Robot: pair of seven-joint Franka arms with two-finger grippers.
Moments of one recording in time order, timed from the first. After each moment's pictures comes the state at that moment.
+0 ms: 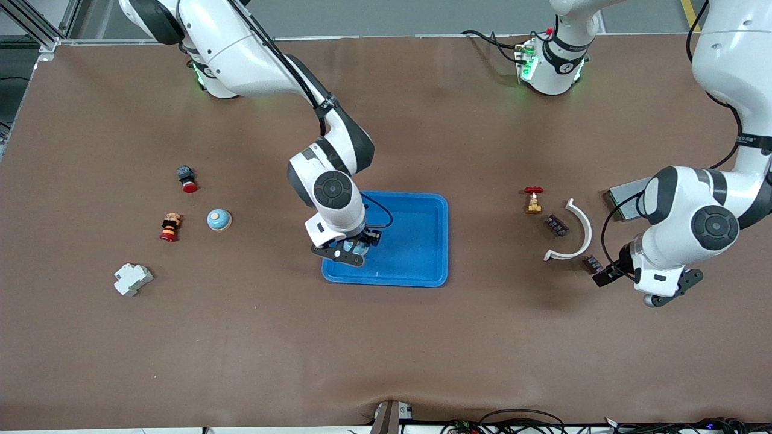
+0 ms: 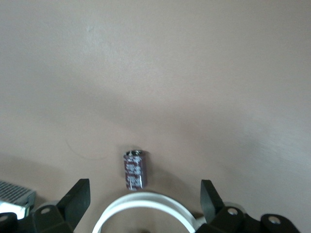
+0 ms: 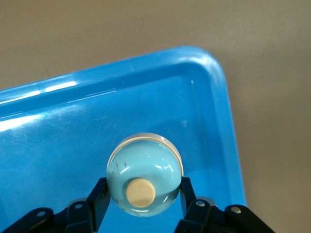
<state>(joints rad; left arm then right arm) 0.33 0.54 -0.41 -1.70 0.32 2.16 -0.73 0.65 0.76 -0.01 -1.42 0.05 2.16 0.87</state>
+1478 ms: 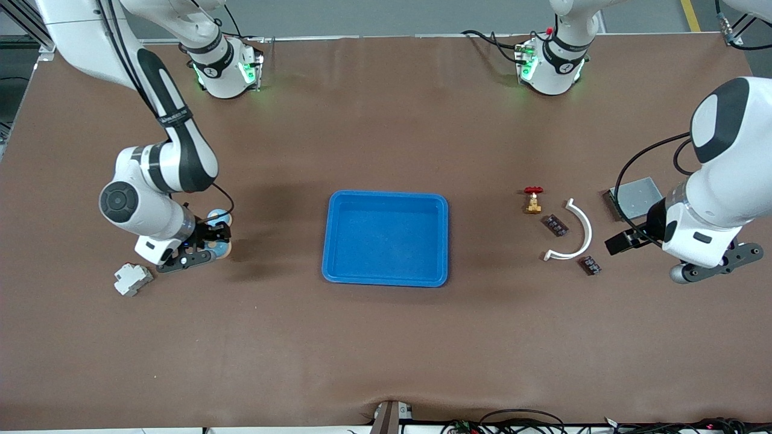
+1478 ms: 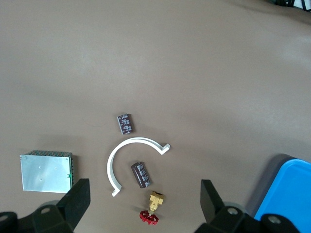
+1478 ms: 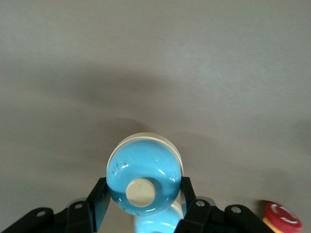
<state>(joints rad) 0.34 0.37 -0.57 -1.43 0.24 1.75 -0.56 0.12 0.39 -0.02 -2.02 0.05 2.34 -0.21</state>
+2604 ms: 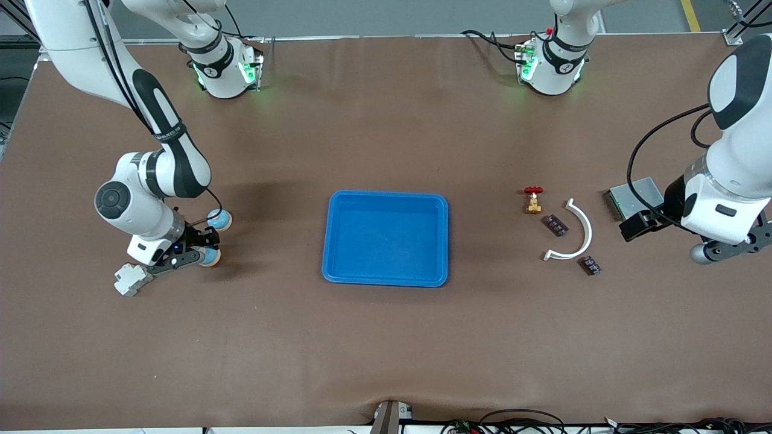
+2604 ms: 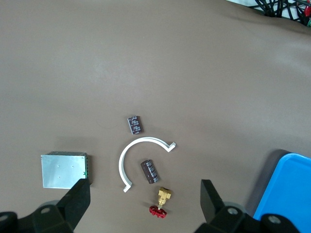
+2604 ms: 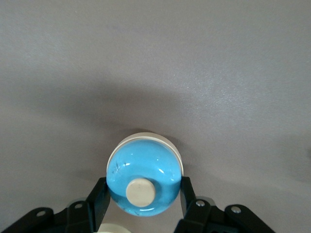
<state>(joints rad) 0.34 0.29 -0.57 -1.42 0.24 1.70 -0.51 0.05 0.46 -0.02 -2.10 0.05 2.57 -0.31</state>
